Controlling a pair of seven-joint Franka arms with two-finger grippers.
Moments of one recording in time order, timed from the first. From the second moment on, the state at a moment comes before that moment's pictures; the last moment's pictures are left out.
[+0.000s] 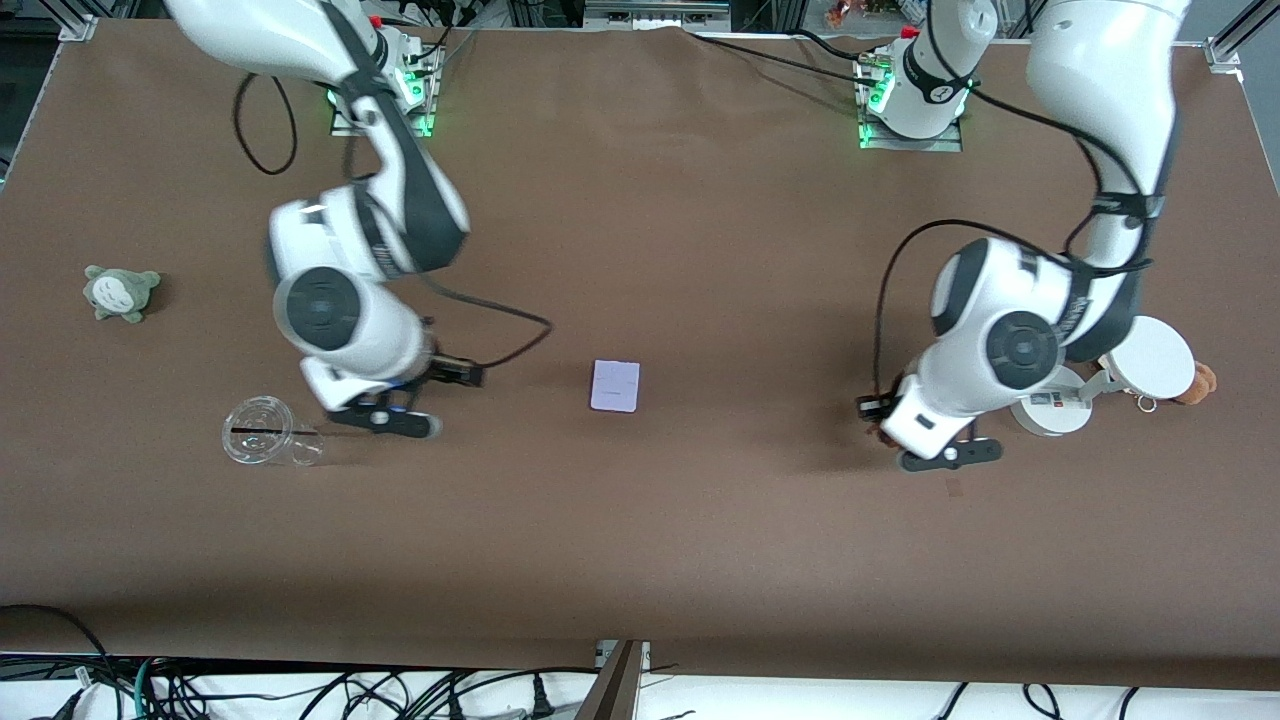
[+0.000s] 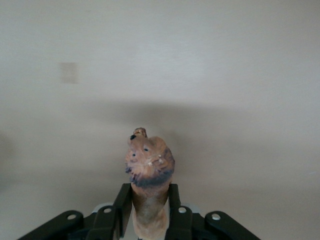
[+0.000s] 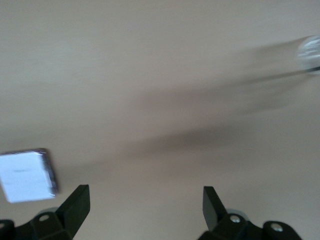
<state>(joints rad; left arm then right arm) -0.06 0.51 -0.16 -1.65 0.05 2.06 -0.34 0.51 0.58 -0.08 -1.46 0.03 1.95 0.63</state>
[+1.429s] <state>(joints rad) 0.15 0.51 -0.16 -1.92 0.16 2.35 -0.02 0.77 0.86 -0.08 -1.42 0.03 2.38 0.95</state>
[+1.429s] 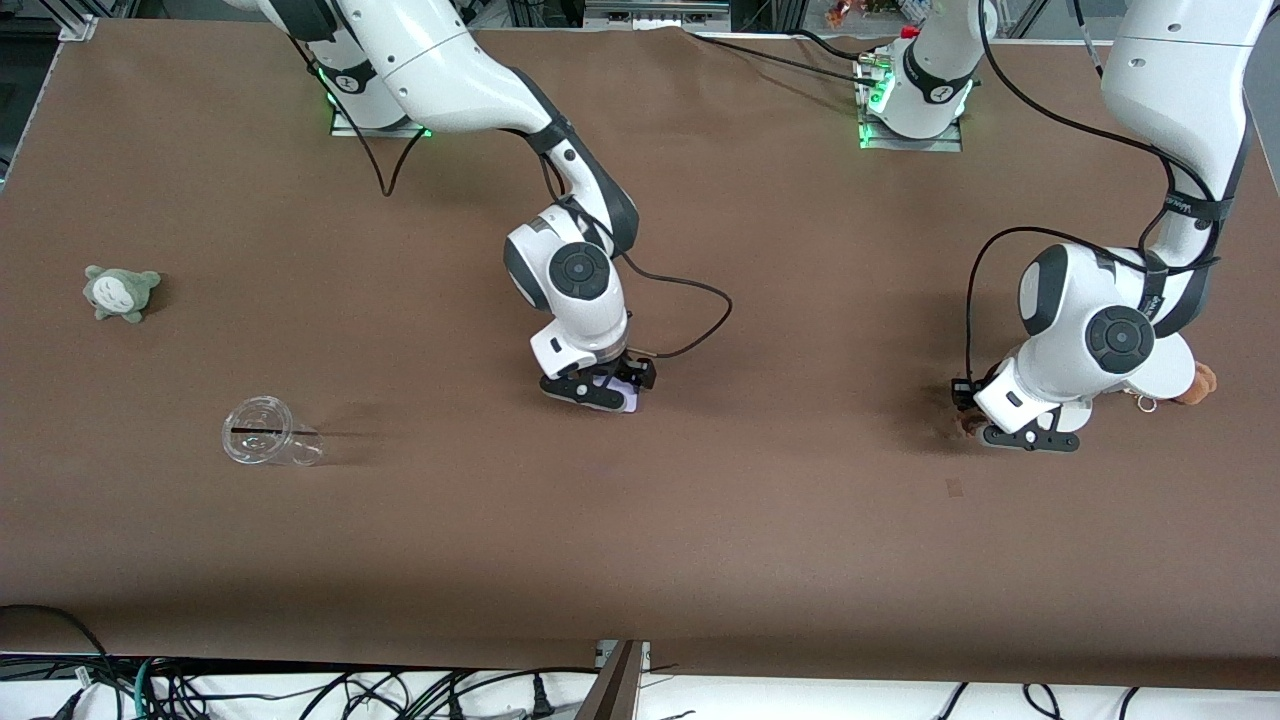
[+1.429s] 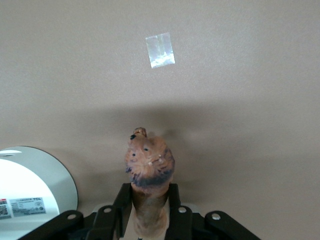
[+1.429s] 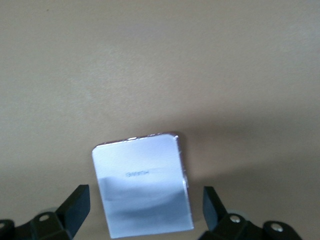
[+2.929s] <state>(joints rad) 0.15 0.33 -0.23 -1.79 0.13 2.08 -0.05 0.78 0.90 -0.09 -1.40 0.02 2.38 0.86</state>
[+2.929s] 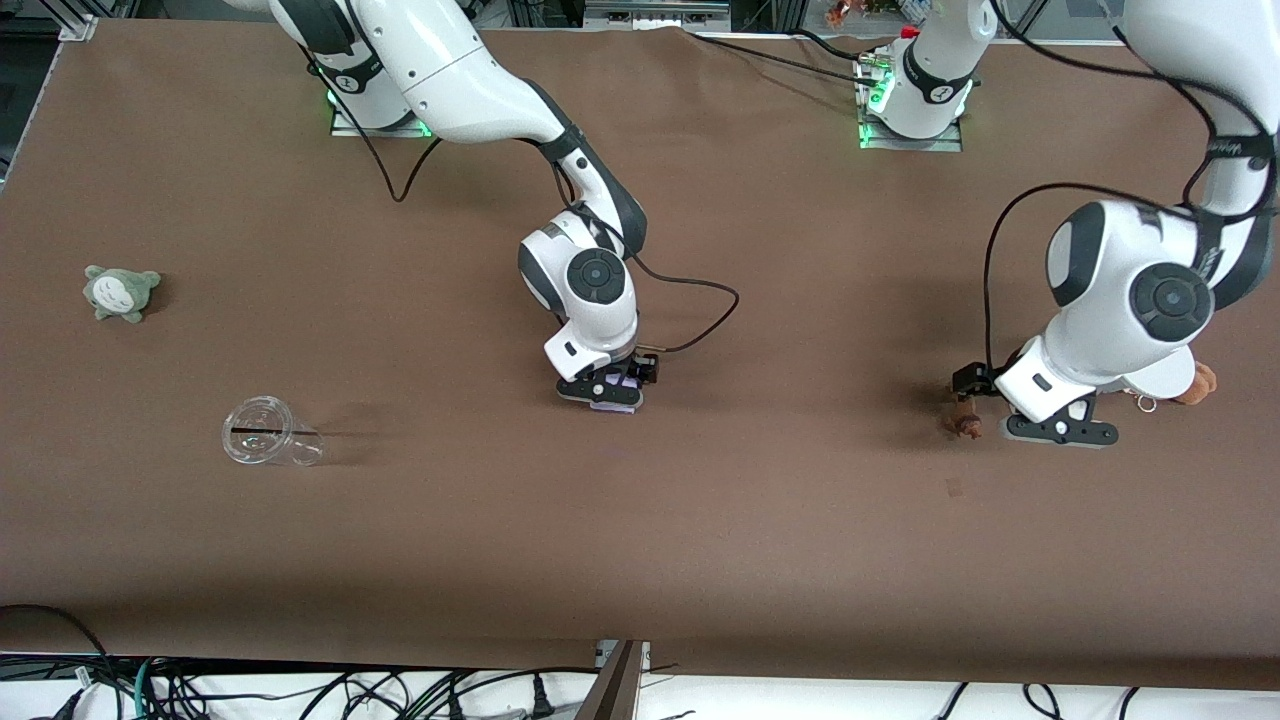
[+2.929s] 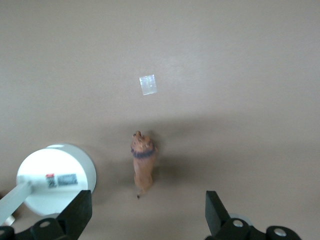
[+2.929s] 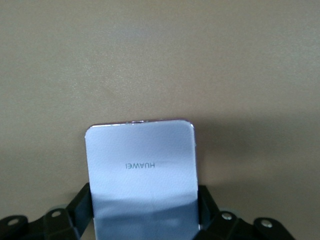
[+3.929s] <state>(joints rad) 0.15 0.17 -0.27 -1.35 0.06 1.42 -0.05 0.41 0.82 -0.14 -1.36 0.02 2.13 0.33</state>
